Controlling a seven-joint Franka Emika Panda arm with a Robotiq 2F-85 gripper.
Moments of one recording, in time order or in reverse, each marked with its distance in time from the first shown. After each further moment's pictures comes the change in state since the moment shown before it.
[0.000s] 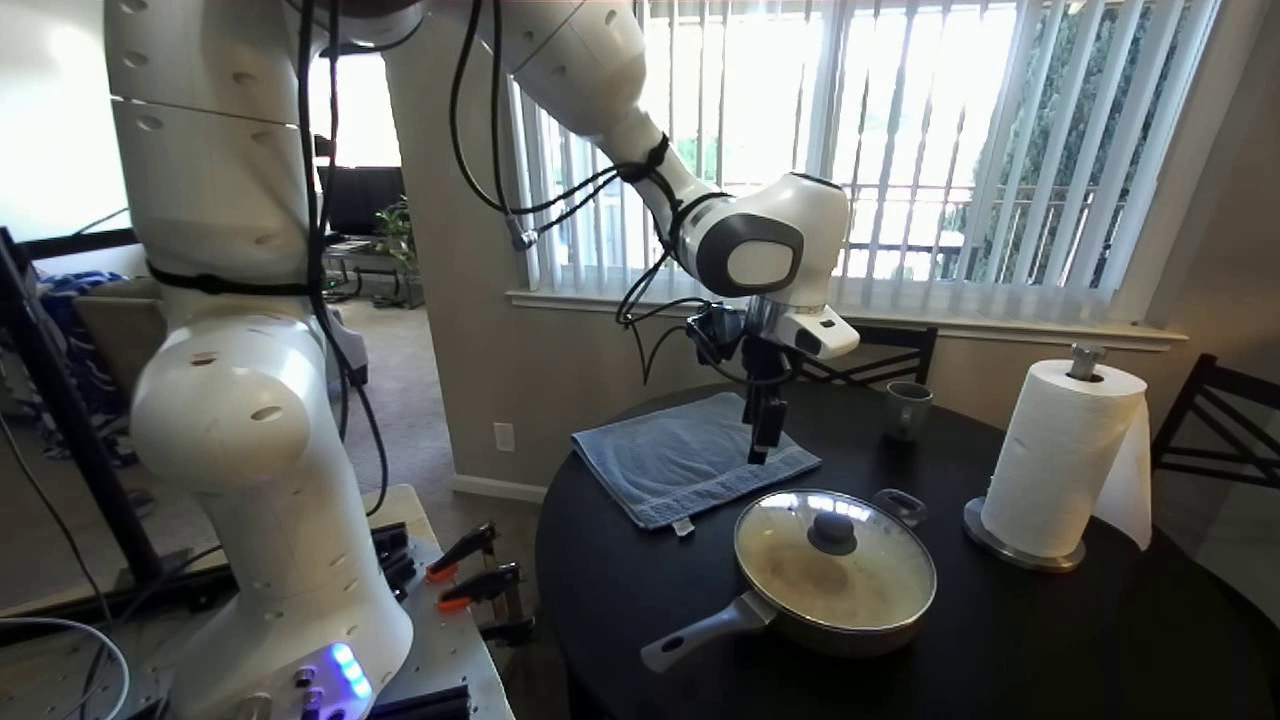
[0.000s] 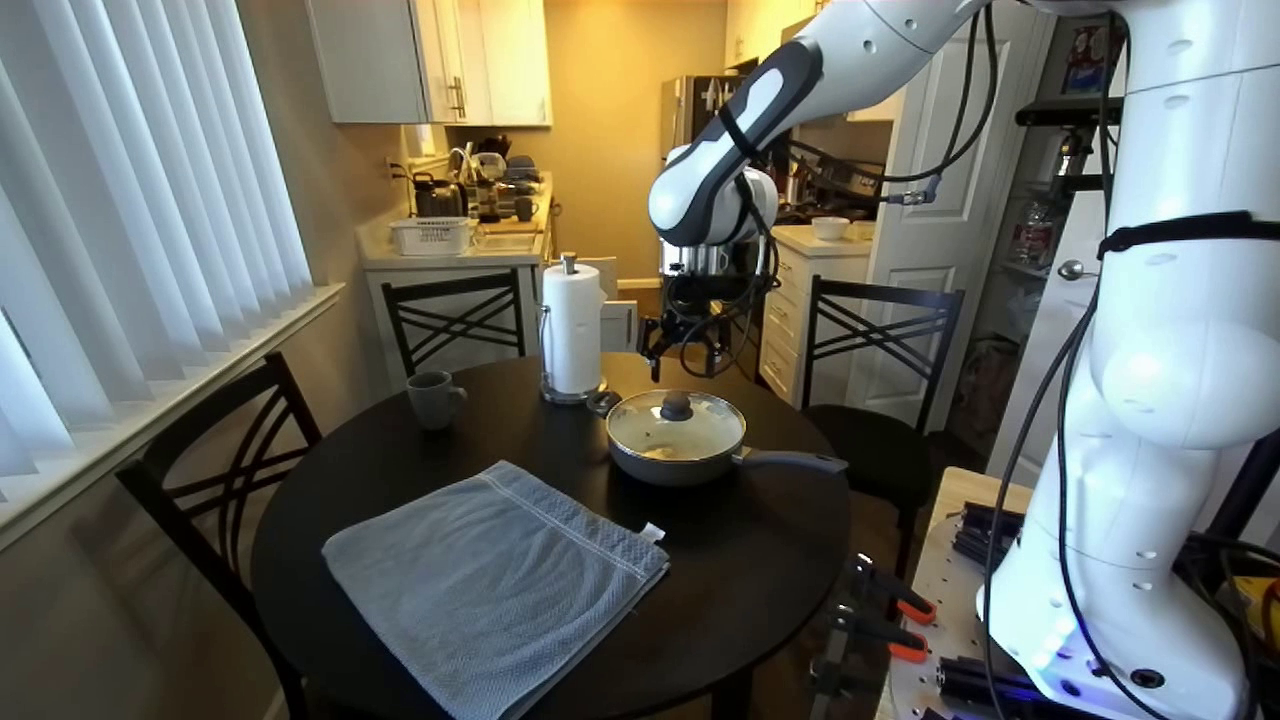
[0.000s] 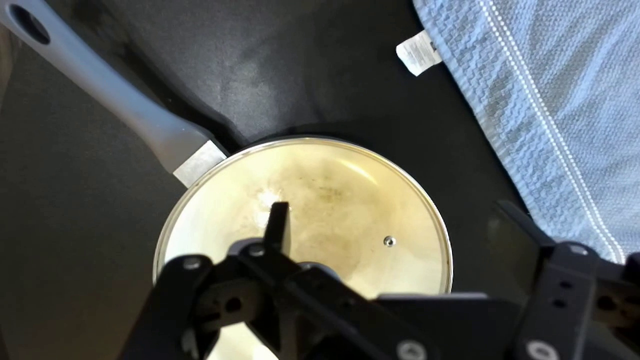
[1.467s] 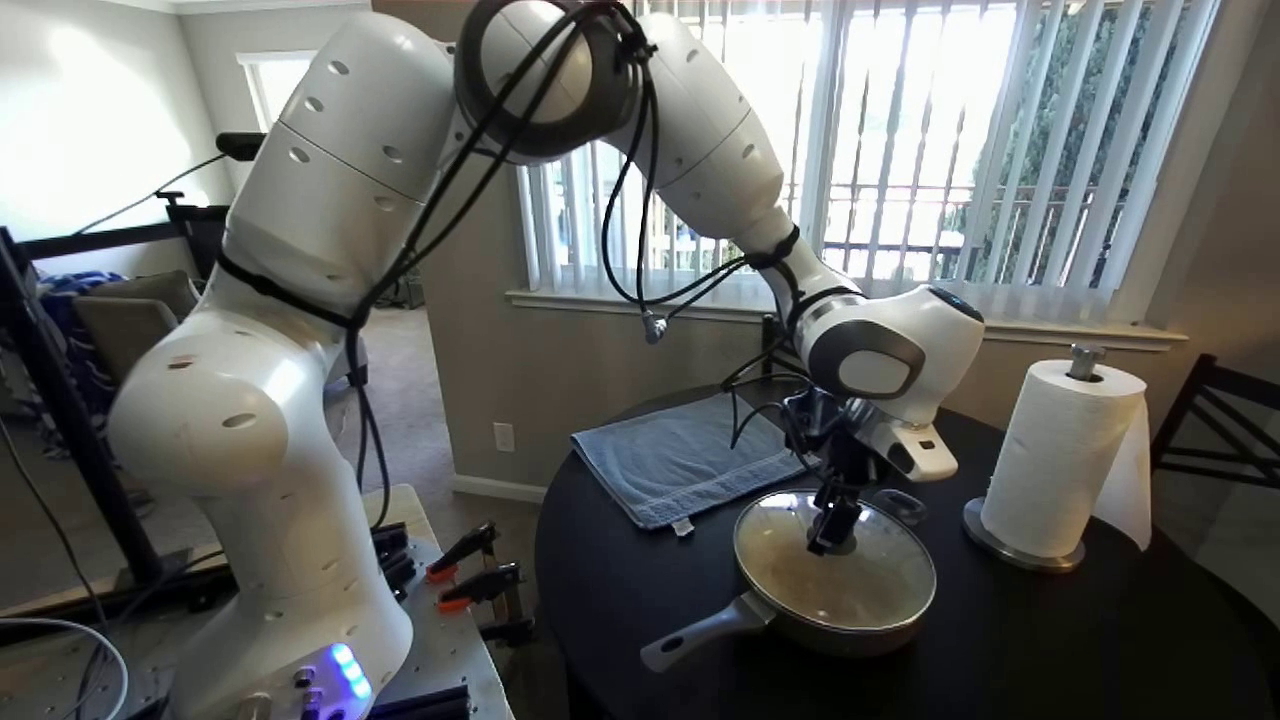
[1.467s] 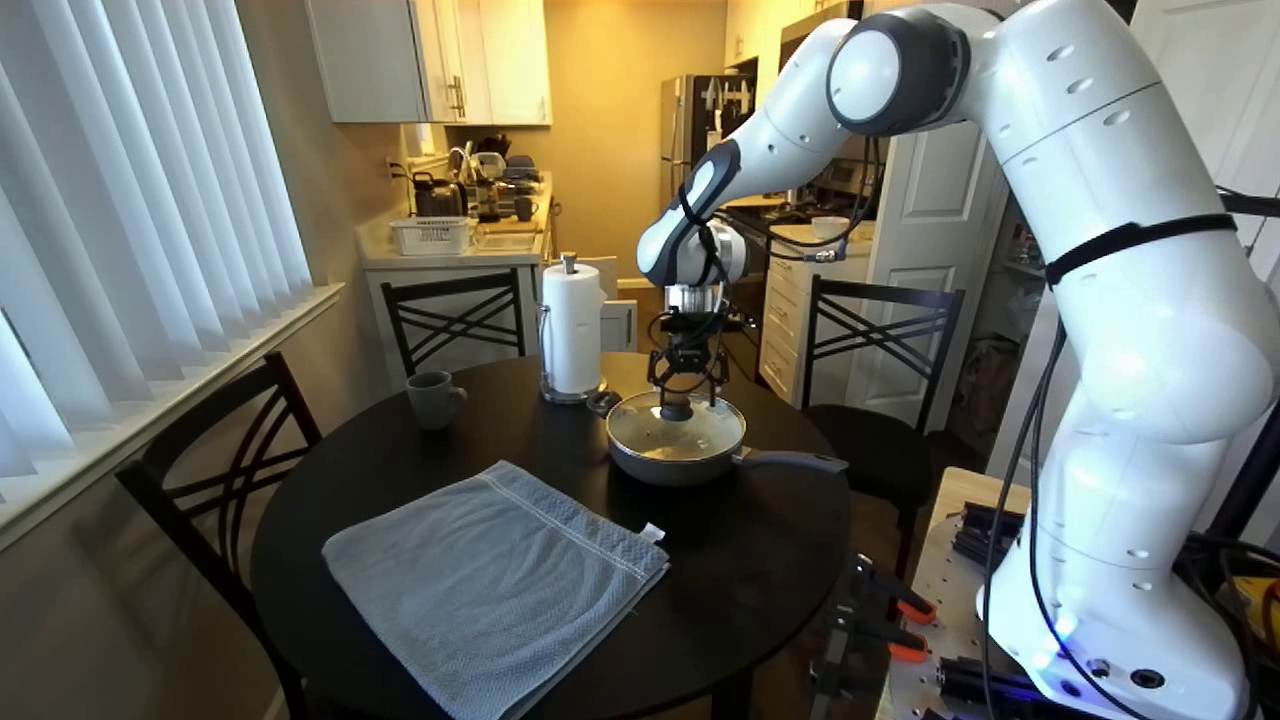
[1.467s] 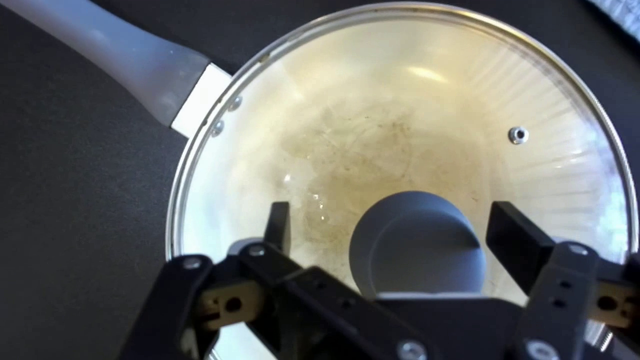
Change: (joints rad) arm -0.118 0.448 -0.061 0.410 0.157 -0.151 0.003
